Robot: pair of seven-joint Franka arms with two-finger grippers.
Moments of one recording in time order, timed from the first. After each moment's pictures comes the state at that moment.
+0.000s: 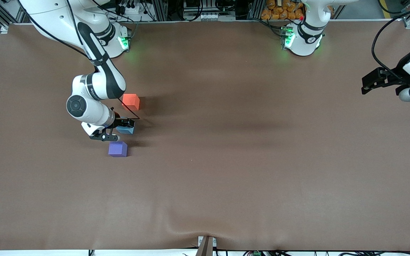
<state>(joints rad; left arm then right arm) 0.00 0.03 -0.08 -1.49 0.03 1.48 -0.03 0.26 0.34 -0.02 -2.25 0.19 2.42 0.18</state>
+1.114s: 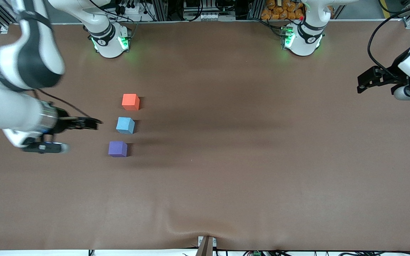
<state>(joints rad) 0.00 0.03 -0.12 -1.49 0.02 1.48 -0.05 0.13 0.31 -0.03 -1.40 0.14 1.52 0.16</state>
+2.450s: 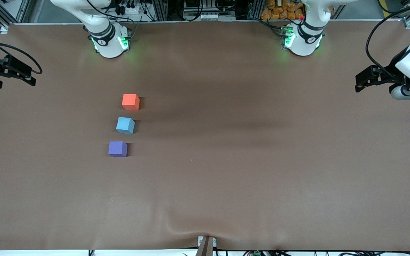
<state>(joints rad) 0.00 0.03 -0.12 -1.49 0.02 1.47 -0.05 -0.02 0.01 0.05 -1.43 0.04 1.41 -0.03</state>
